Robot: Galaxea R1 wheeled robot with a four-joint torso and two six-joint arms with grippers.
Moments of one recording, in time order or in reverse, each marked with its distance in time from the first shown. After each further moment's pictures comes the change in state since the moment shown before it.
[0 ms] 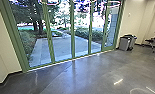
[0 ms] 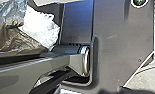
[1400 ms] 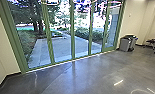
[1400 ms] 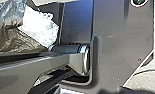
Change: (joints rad) left arm 0.007 0.000 0.000 0.000 0.001 0.003; right arm -0.002 0.001 -0.002 0.000 0.000 0.000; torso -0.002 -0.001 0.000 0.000
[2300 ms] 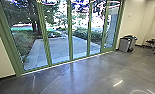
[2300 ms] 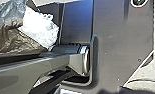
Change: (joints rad) left arm -0.001 -0.001 0.001 0.000 -0.001 0.000; right arm 0.001 0.002 -0.003 0.000 0.000 0.000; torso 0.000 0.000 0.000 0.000
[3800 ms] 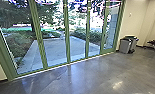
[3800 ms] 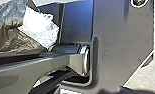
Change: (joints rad) left arm -0.003 -0.001 0.000 0.000 0.000 0.000; right arm 0.000 0.000 0.000 0.000 0.000 0.000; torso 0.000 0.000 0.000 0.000
